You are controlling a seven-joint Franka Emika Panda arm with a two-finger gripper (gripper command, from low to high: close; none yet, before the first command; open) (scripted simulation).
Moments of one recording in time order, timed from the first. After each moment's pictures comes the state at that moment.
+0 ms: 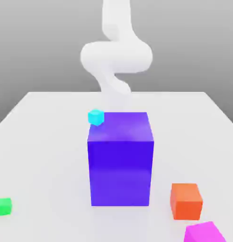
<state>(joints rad) 0.00 -0.71 0.03 -2.29 -0.01 2.32 0.82</state>
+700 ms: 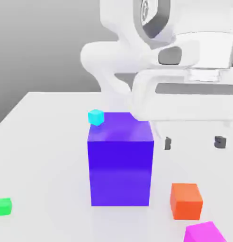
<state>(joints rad) 0.06 0.06 0.20 -2.21 -0.14 2.48 0.99</state>
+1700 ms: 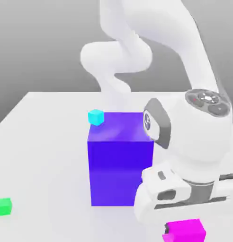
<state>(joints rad) -0.01 0.36 0.13 -2.23 -0.13 2.55 0.92</state>
